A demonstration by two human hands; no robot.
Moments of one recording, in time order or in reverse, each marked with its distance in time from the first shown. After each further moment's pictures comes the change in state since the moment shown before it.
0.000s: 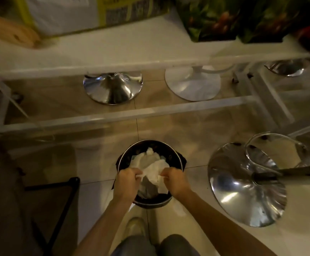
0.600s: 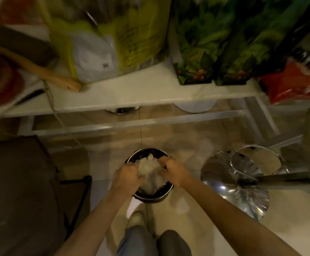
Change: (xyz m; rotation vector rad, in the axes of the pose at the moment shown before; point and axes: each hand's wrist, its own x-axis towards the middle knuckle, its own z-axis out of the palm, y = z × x) left_hand -0.056 0.073 -0.102 0.254 -0.132 0.104; right_hand -0.075 -0.065 -0.108 -0.044 -0.073 -0.204
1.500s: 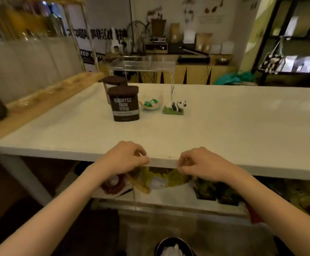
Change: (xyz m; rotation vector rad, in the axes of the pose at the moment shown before) left_hand -0.323 0.195 -0.483 -0.011 0.346 0.081; right_hand -0.338 -0.339 -0.360 -0.408 0.201 -0.530
